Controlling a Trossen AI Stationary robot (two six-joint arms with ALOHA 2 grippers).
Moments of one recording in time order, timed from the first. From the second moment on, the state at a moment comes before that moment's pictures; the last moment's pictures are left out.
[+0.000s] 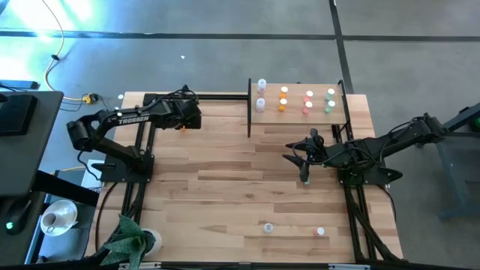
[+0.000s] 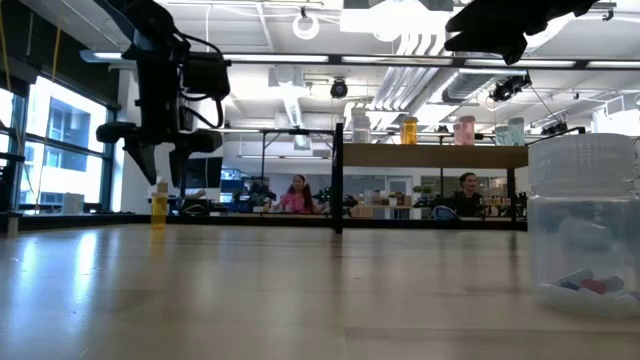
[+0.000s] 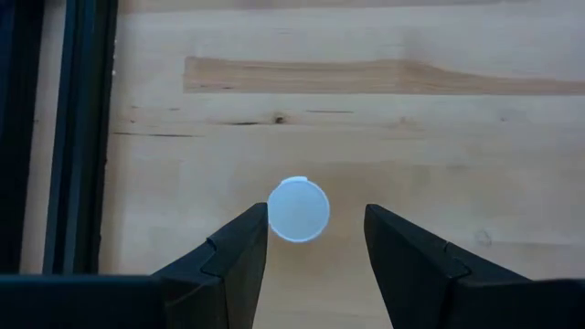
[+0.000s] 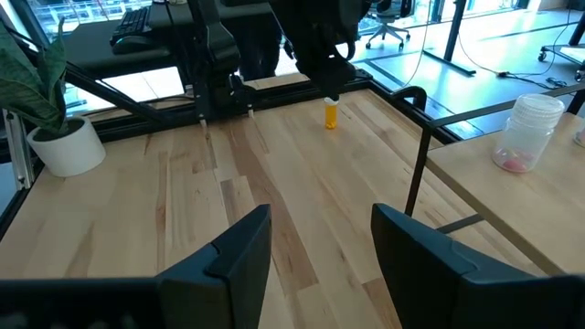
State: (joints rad) left arm 0.69 1.38 0.84 -0.83 -0.41 -0.97; right arm 0.31 0.85 0.61 -0.09 0.57 0.25
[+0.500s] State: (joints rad) left arm 0.69 1.48 0.84 -0.83 -0.44 -0.98; right arm 0.31 0.85 0.61 -0.09 0.57 0.25
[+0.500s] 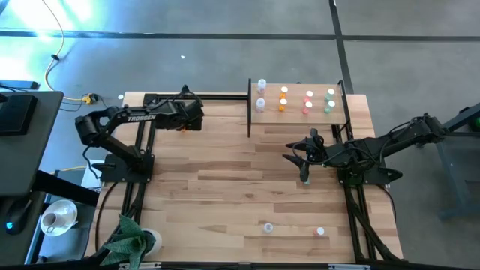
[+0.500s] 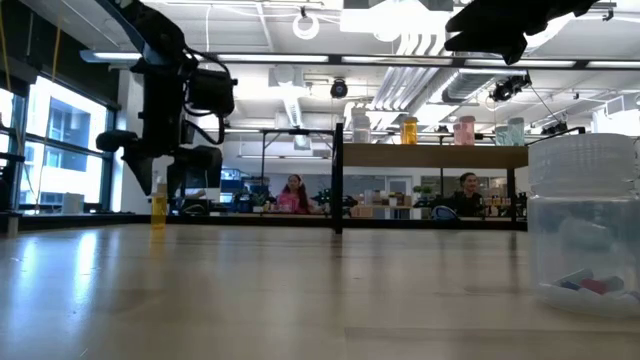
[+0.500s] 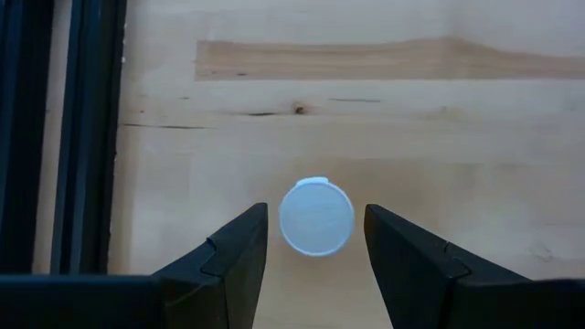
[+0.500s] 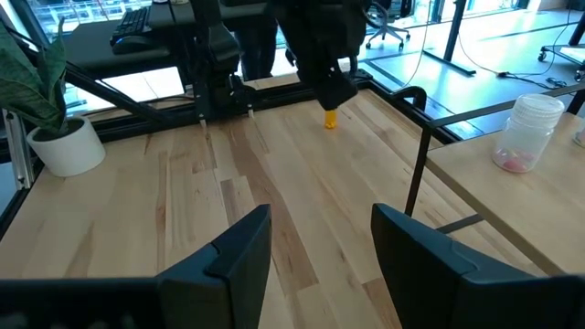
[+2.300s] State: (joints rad) left arm 0.41 1.44 0.84 -0.77 -0.32 -0.72; right arm 0.32 0.85 0.61 -0.08 0.41 0.23
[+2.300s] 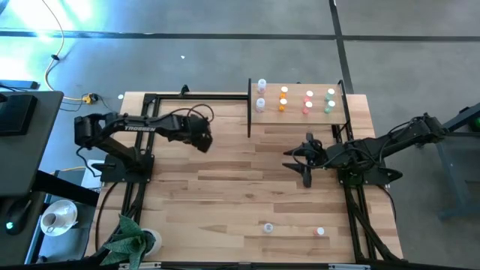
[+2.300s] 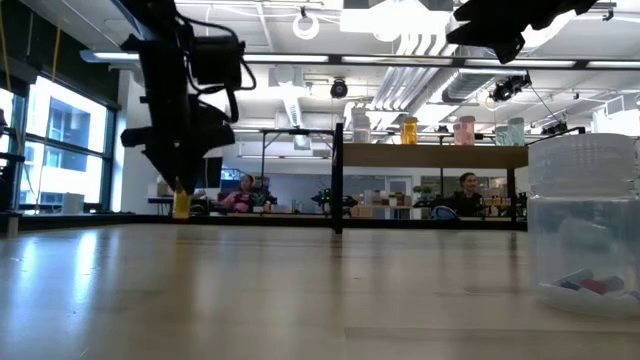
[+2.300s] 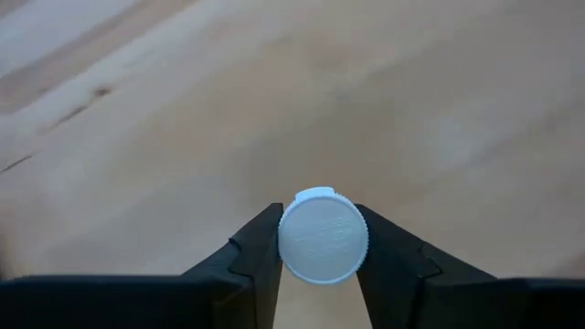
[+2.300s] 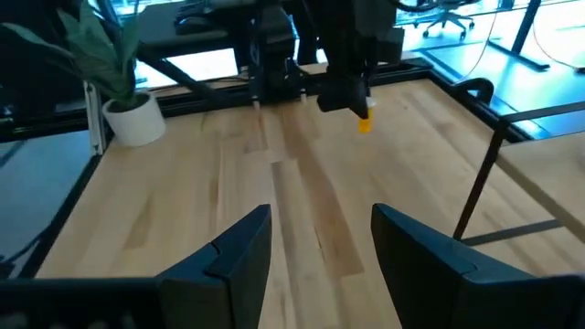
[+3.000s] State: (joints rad) left arm 0.11 1.43 1.04 -0.49 -0.24 -0.59; right arm 0.31 1.08 0.61 0.17 0.28 0.04
